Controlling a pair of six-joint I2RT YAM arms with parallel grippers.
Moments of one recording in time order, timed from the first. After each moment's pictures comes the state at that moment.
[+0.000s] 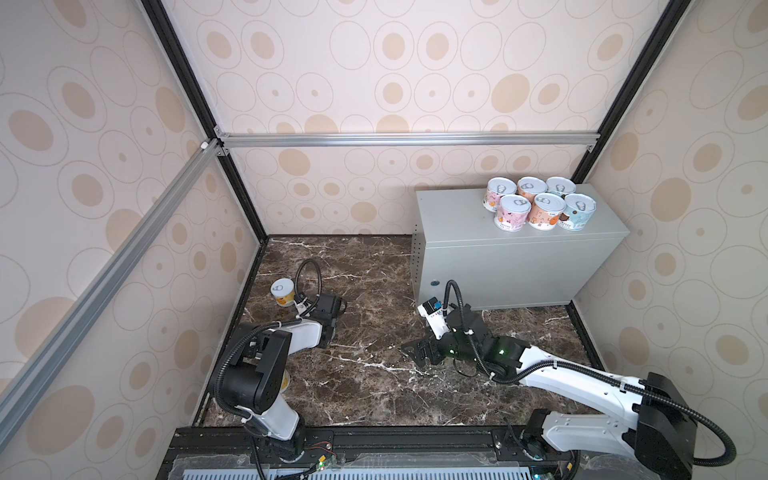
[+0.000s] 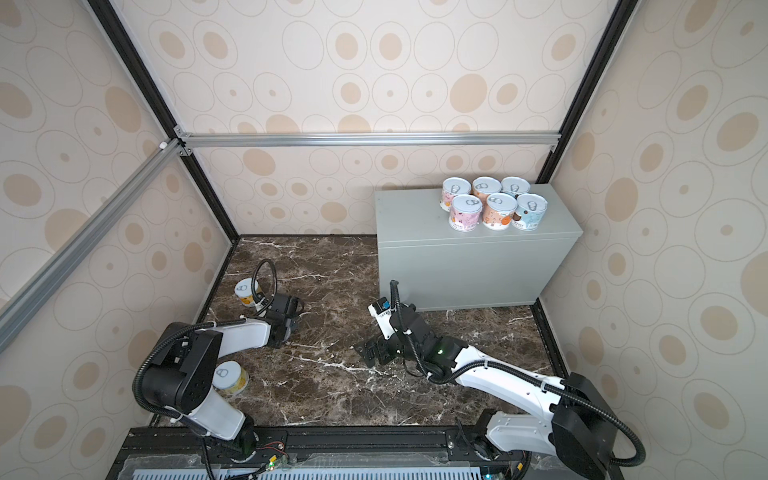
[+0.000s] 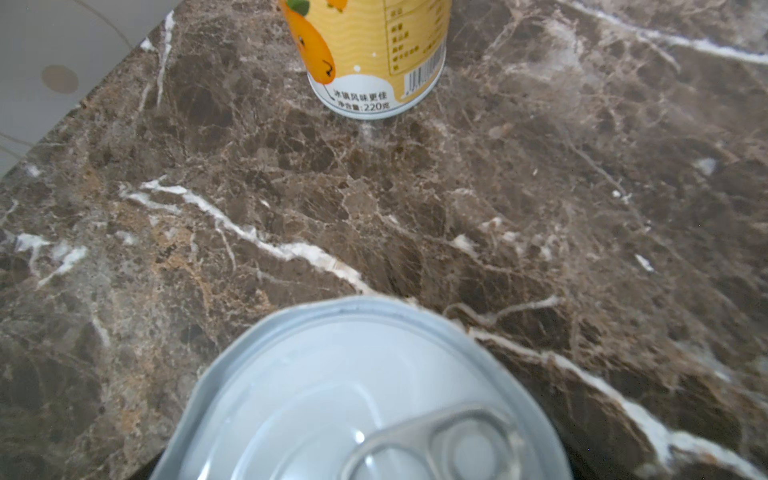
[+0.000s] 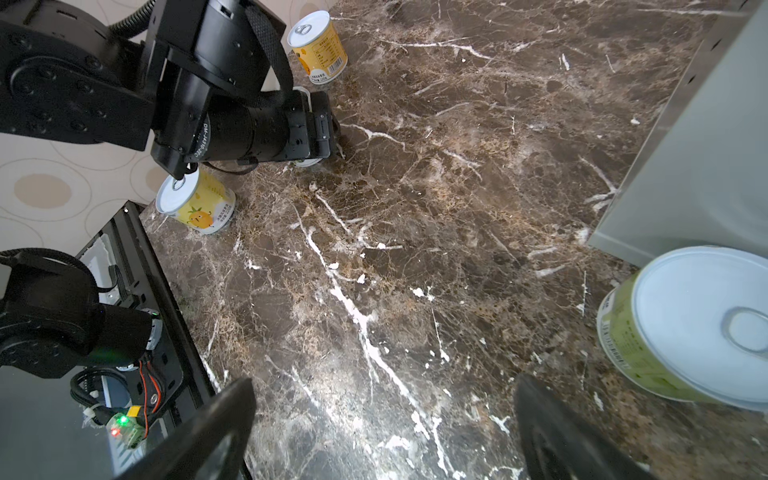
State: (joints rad) left arm -0.25 1.62 0.67 -0.15 -0.62 -0.75; right arm 0.88 1.19 0.72 -0.13 -0.11 0.35
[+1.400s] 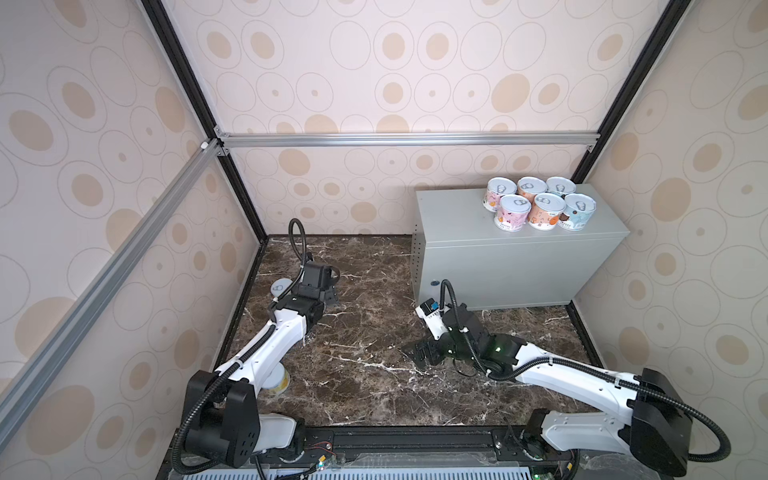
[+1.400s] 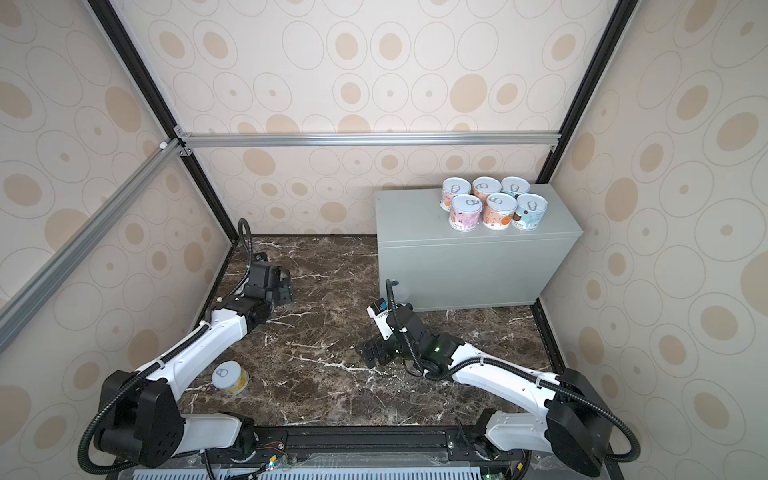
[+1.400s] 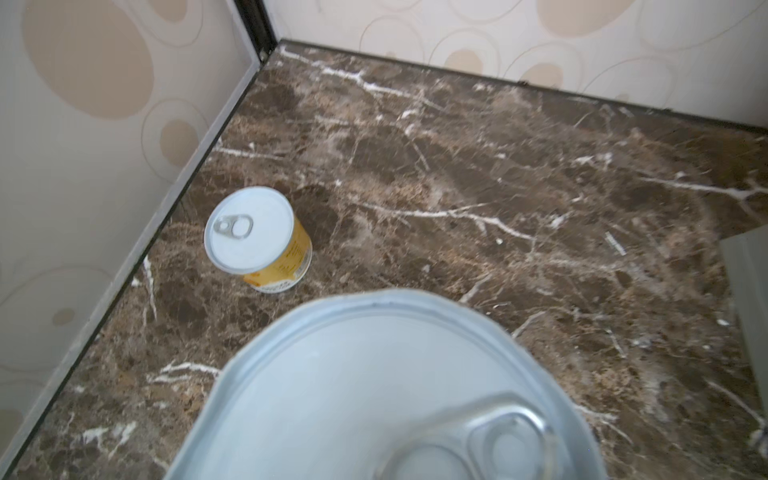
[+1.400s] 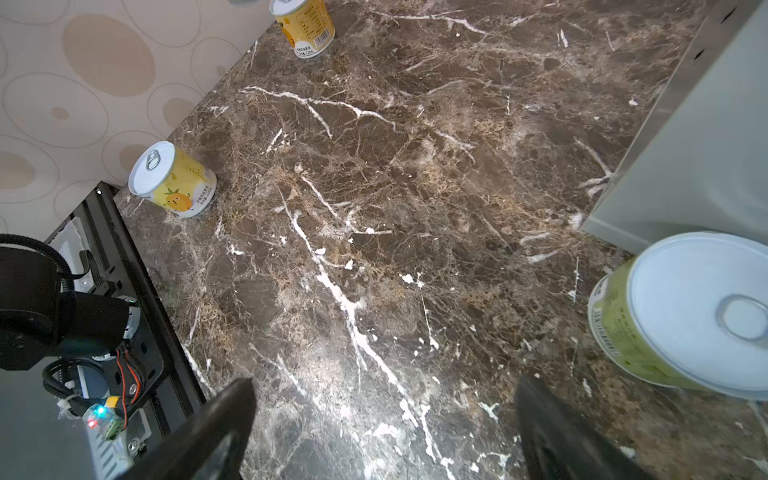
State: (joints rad) left arm -0.25 1.33 0.98 -0.39 -0.41 -0.34; right arm 0.88 1.22 0.75 -0.18 -0.09 0.32
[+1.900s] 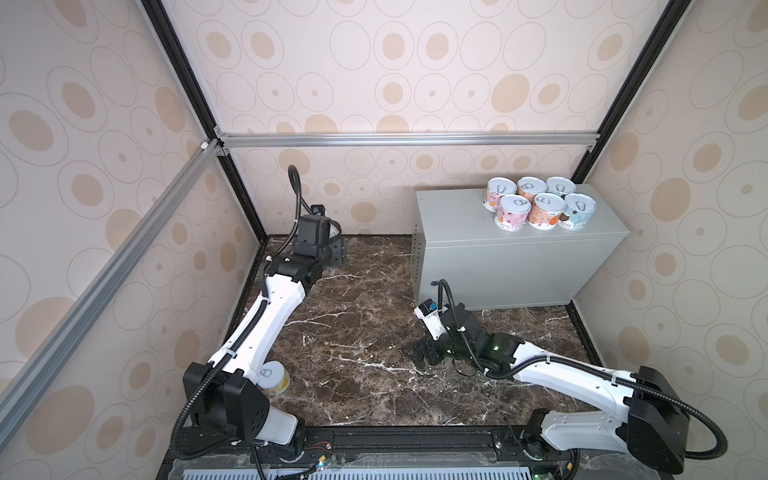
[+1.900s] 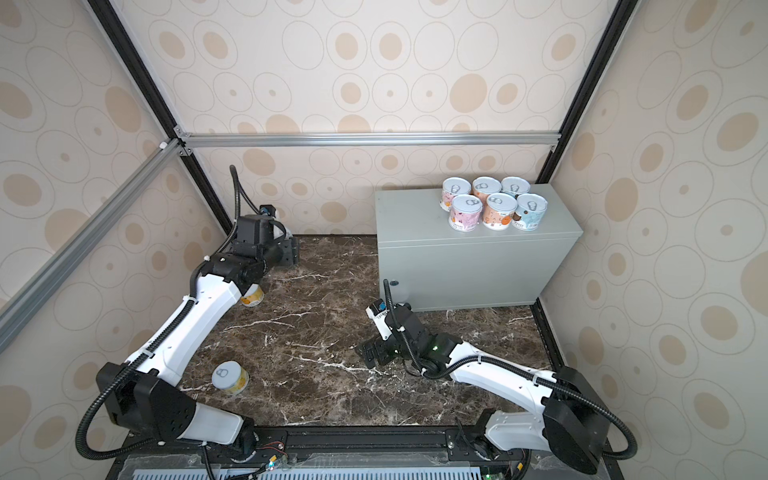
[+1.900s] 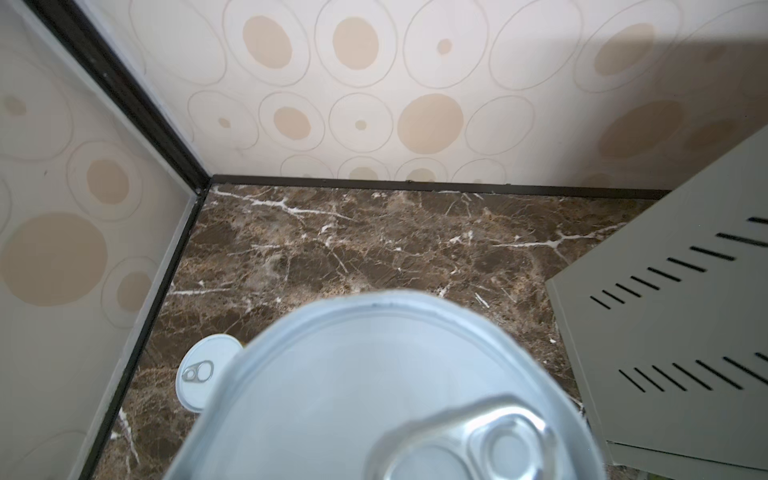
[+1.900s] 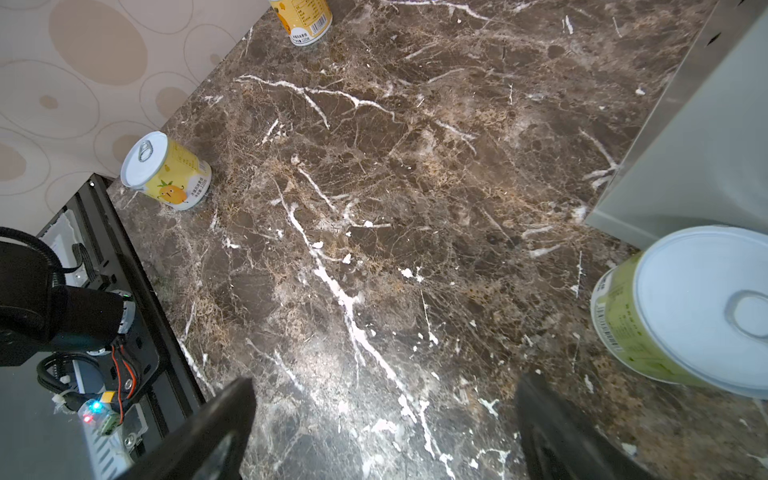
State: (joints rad) left arm -0.29 1.48 1.51 -0.61 -0.25 -0.17; right arm 0.88 1.25 0.76 -0.20 -0.10 0.32
